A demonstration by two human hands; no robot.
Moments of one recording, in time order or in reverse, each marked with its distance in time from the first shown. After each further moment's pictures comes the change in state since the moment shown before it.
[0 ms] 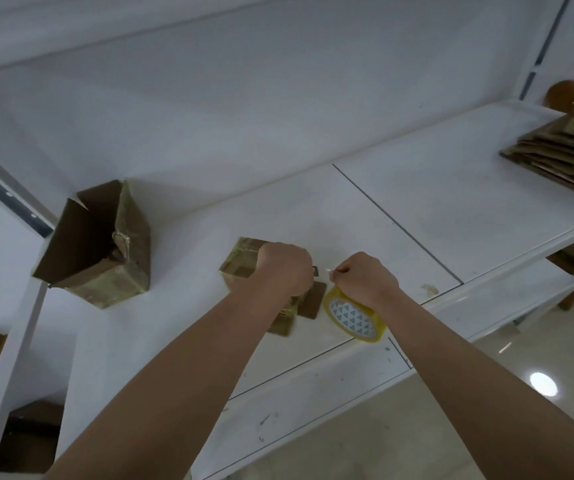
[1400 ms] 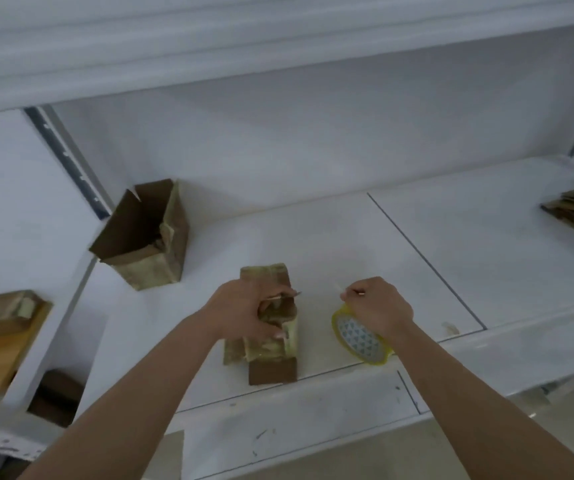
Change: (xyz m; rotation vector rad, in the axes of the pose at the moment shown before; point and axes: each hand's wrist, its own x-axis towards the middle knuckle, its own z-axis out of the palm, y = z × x) left_hand -0.084 -0.085 0.071 -0.601 0.289 0.158; right_hand -0.012 -0.009 0.004 -0.033 0.040 -0.127
